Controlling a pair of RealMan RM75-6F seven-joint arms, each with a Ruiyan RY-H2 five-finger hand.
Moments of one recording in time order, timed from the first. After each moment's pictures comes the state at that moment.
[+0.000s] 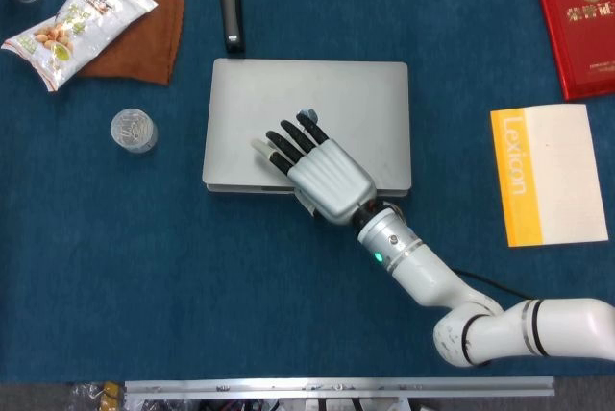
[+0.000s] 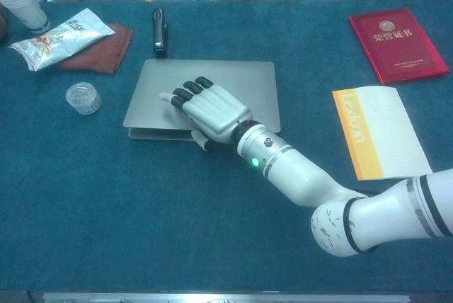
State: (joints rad) left arm -0.04 -1.08 0.01 -1.53 1.50 1.52 0.08; right arm 0.83 -2.03 0.17 -1.29 -1.16 0.96 -0.75
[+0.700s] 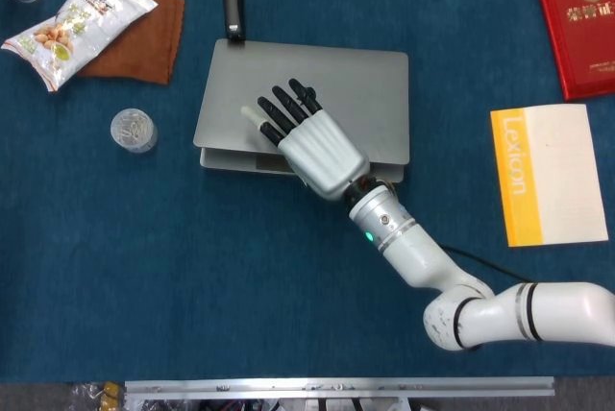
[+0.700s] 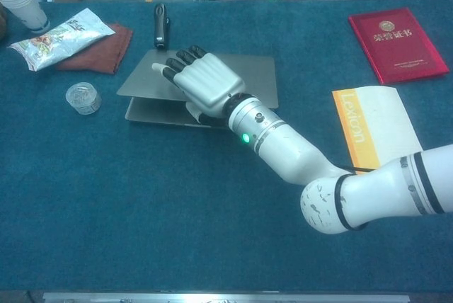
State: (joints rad) left arm -0.07 -1.06 0.04 -1.52 1.59 1.47 0.05; right arm 0.90 -2.01 0.24 -1.32 -1.11 0.99 -0.89
